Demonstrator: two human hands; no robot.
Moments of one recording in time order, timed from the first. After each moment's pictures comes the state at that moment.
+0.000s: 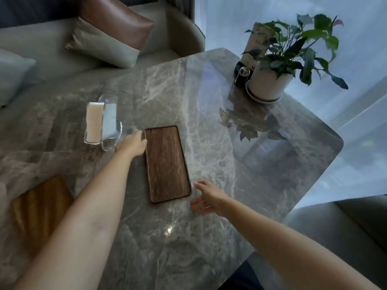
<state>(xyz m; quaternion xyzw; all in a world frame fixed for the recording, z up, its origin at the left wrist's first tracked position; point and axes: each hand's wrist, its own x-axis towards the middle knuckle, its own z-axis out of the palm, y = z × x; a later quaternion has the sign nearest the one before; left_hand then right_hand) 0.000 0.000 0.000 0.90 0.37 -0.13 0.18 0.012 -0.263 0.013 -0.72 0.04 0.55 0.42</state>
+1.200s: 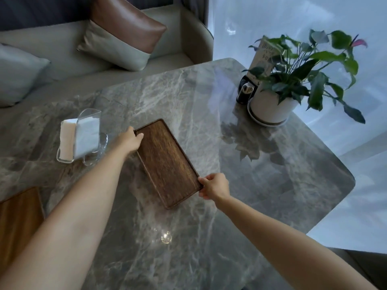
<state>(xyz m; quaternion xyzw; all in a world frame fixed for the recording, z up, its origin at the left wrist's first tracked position) 0.084 -0.006 0.026 0.83 0.50 -0.08 0.23 0.142 -0.266 0.014 -0.82 -0.01 0.38 0.43</state>
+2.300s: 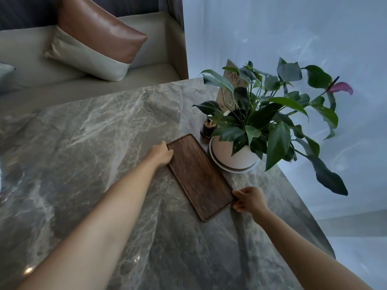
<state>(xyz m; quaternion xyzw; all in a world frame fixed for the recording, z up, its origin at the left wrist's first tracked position) 0.353 -0.110 -0.014 0.84 0.45 -0.14 0.27 0.431 -0.372 -0.016 -0.83 0.03 0.39 0.39</state>
